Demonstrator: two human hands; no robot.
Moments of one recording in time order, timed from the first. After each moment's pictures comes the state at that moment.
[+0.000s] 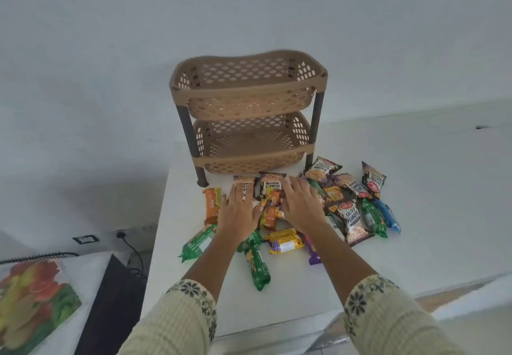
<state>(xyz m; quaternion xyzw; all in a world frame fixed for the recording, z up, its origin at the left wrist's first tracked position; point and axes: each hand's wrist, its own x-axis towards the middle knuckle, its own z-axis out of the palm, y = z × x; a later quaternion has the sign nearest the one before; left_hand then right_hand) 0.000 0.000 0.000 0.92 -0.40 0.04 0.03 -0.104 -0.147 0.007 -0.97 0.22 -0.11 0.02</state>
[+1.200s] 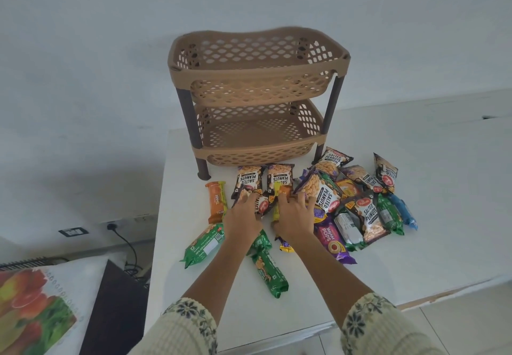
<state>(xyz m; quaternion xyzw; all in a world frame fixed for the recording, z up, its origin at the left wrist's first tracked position) 0.023 0.005 -0.032 0.93 -0.33 -0.05 0.17 -0.057 -0.104 -0.039 -0.95 0.31 0.00 0.02</state>
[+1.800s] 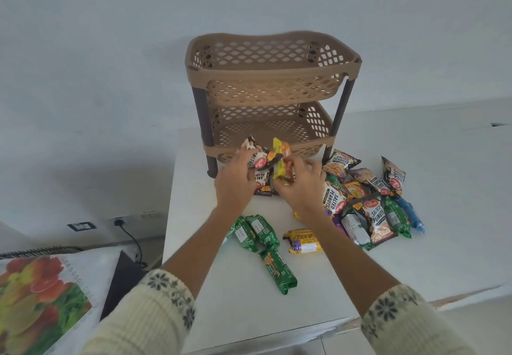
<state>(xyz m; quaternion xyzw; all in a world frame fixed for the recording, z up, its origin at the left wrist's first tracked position) 0.062 0.018 0.042 0.86 -0.36 0.12 0.33 -0.039 -0.107 0.025 -0.88 0.29 -0.33 0.21</state>
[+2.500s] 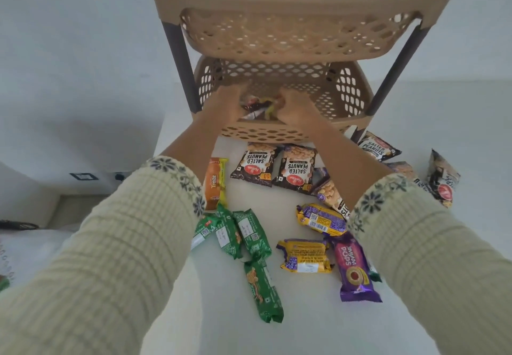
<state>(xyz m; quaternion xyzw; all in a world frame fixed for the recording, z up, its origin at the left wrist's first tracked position) 0.220 -0.078 0.034 0.93 -0.33 -0.06 0.15 0.132 -0.227 0.028 -0.93 0.23 -0.01 0.29</state>
